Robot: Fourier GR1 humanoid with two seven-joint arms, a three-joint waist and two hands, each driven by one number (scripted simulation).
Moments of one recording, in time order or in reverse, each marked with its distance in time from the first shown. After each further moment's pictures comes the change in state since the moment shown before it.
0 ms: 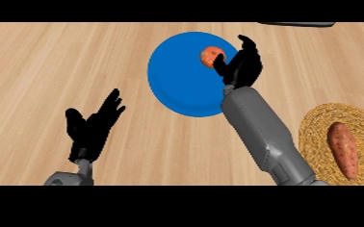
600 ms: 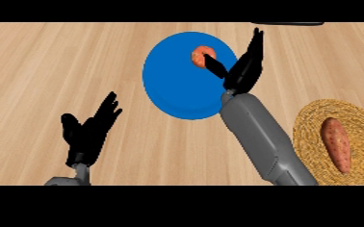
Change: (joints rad) left arm 0.033 -0.003 0.014 -0.007 -0.003 0.001 -0.021; right arm 0.072 -0.002 0.043 -0.118 -0.303 -0.258 -0.298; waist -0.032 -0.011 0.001
